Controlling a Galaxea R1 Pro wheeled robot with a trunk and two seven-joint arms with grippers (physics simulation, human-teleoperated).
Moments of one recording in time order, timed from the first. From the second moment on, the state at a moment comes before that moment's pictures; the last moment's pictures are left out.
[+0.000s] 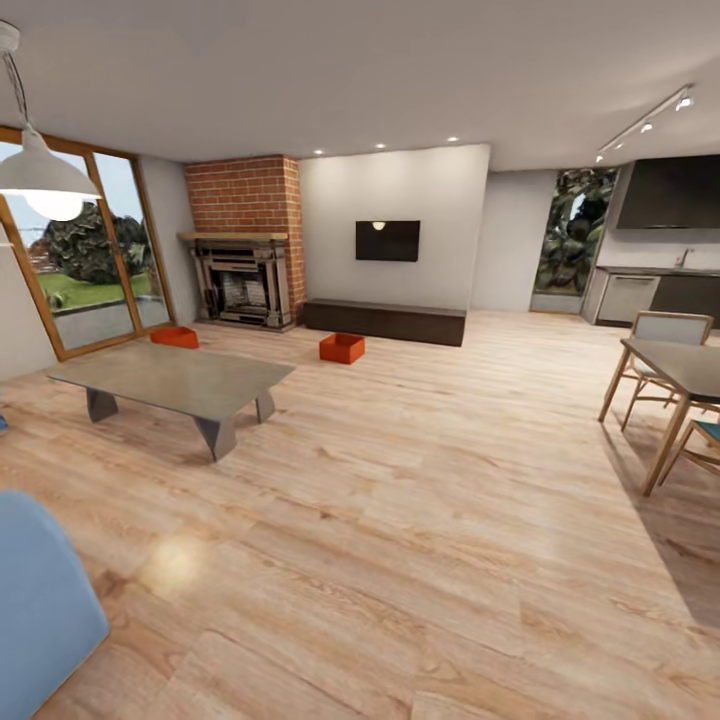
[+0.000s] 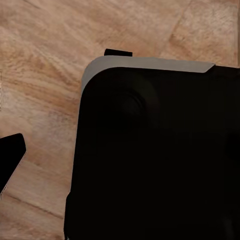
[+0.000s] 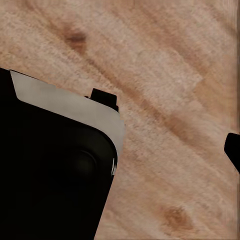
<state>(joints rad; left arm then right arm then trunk) 0.00 0.00 0.00 -0.03 0.14 -0.17 0.02 -0.14 -0.02 0.55 0.03 -0.21 -0.12 -0.05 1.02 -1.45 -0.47</state>
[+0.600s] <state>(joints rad) 0.00 0.00 0.00 -0.03 0.14 -0.17 0.02 -0.14 -0.02 0.55 0.03 -0.21 -0.12 -0.05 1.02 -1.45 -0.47</state>
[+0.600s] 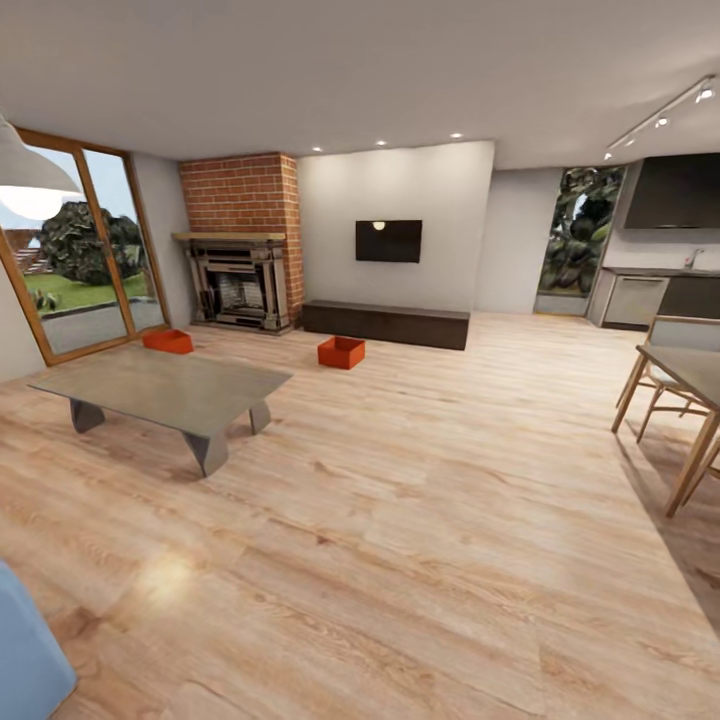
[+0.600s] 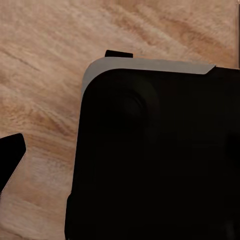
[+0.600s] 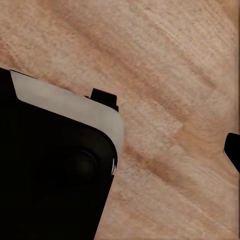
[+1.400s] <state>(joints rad) 0.00 0.00 0.00 -0.03 0.14 -0.17 0.02 -0.14 -0.02 0.54 0.03 -0.21 -0.12 -0.05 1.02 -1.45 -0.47</state>
